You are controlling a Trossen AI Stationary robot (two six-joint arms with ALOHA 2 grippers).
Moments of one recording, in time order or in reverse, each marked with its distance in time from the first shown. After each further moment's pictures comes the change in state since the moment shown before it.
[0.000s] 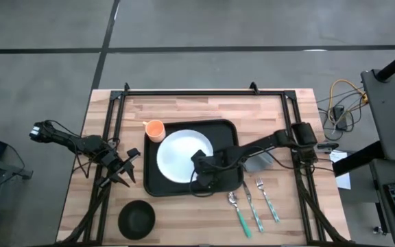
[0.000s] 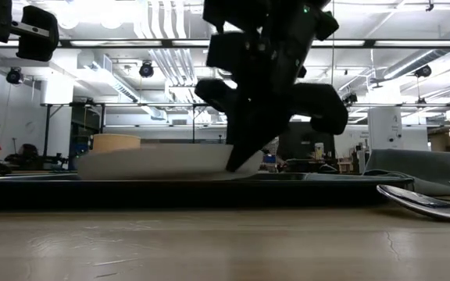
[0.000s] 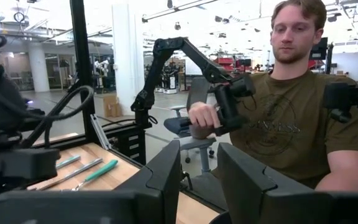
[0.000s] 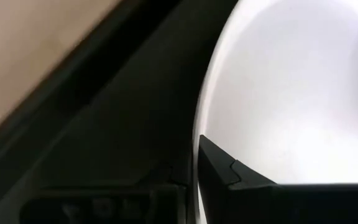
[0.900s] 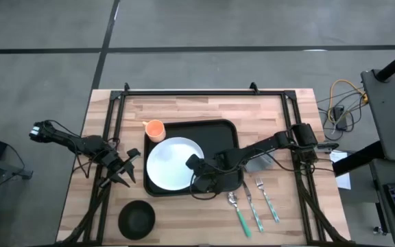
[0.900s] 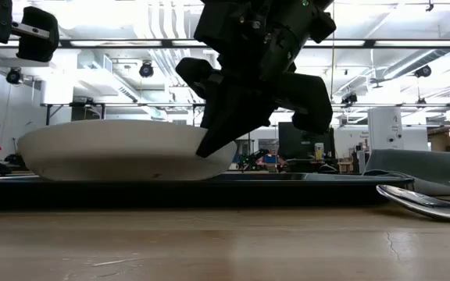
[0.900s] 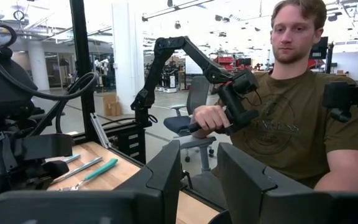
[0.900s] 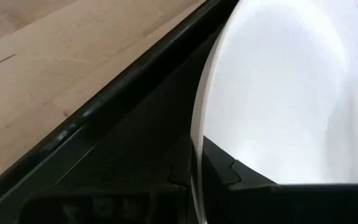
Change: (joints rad) left arm 0.000 0.005 0.000 0.000 0.000 0.000; right arm 0.020 0.000 -0.017 0.176 -0.042 -0.083
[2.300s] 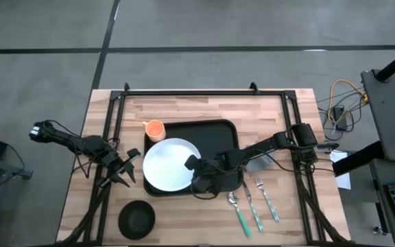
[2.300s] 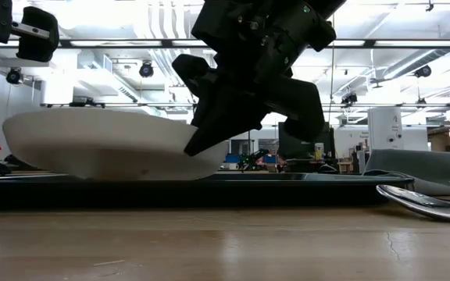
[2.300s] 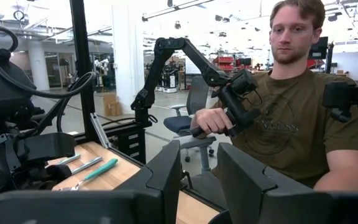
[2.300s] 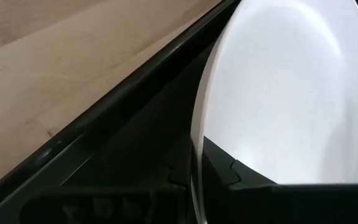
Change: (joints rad) left arm 0.000 0.000 0.000 0.000 0.000 0.000; right arm 0.000 0.002 -0.044 0.132 -0.010 -0.018
